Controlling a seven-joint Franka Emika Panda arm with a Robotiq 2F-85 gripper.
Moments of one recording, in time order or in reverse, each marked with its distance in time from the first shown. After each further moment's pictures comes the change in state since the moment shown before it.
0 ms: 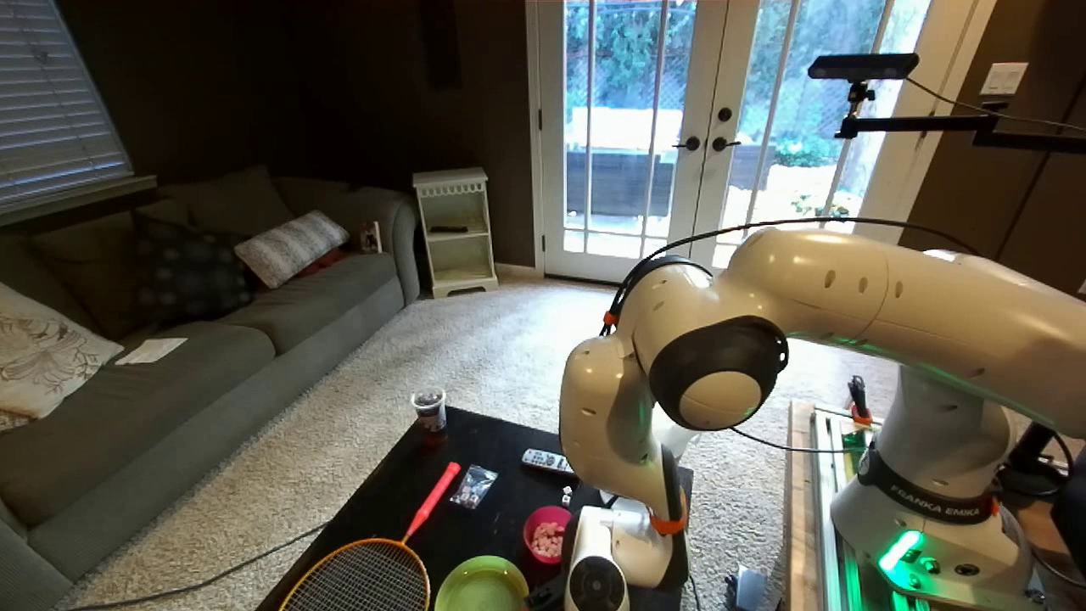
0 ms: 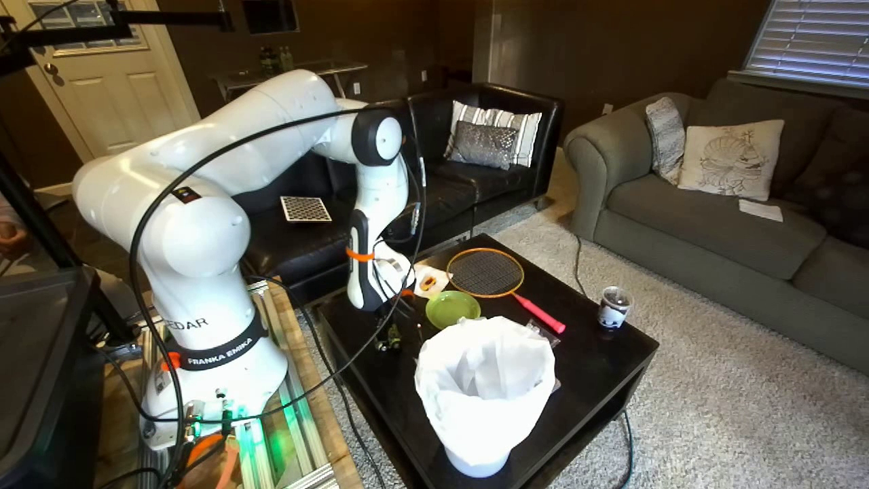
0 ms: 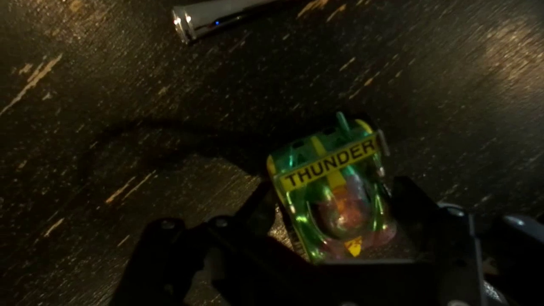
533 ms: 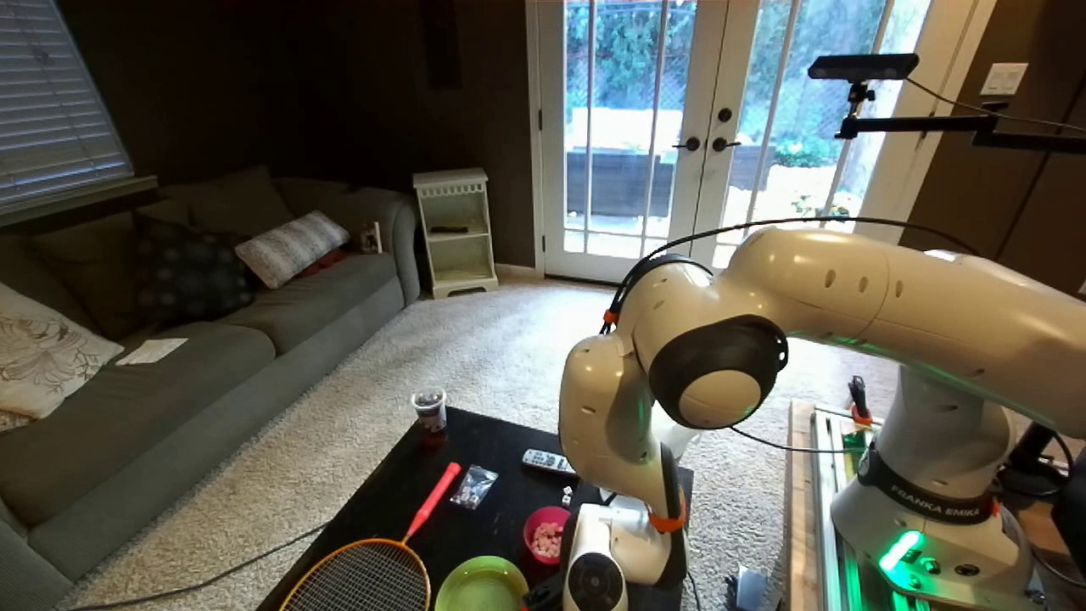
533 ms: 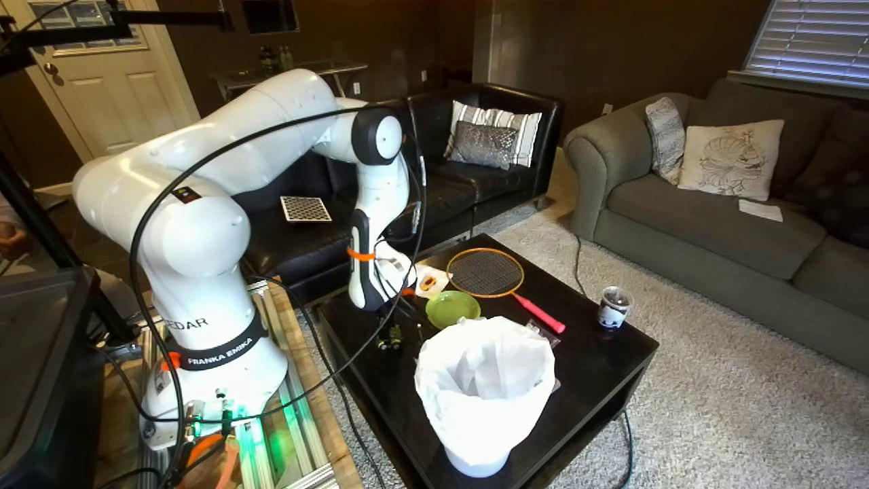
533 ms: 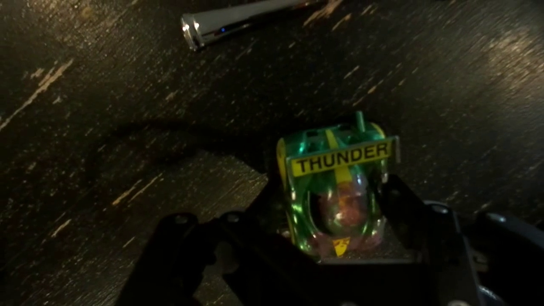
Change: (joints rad) arm -0.001 -0.004 -0.007 0.000 0.000 0.009 -0.017
